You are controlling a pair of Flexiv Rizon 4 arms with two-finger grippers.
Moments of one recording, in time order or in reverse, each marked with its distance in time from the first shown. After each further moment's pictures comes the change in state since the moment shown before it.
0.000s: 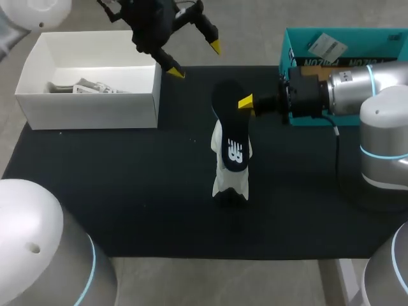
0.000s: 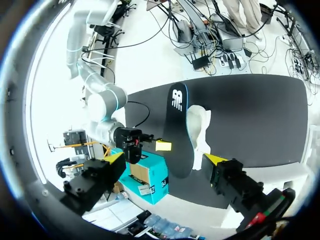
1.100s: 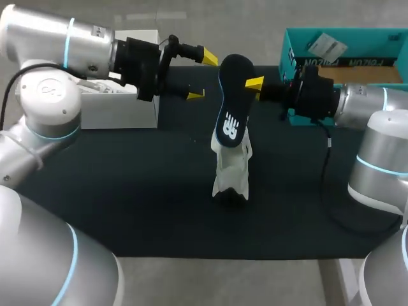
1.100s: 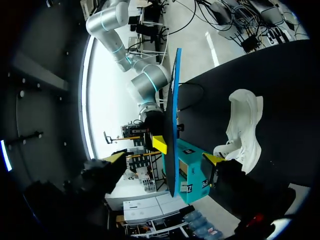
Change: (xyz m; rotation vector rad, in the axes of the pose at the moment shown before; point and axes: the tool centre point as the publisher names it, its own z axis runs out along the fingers) left arm 0.018 0.020 0.053 -0.065 -0.585 0.039; right arm 0.058 0.009 -0.020 -0.178 0.302 0.053
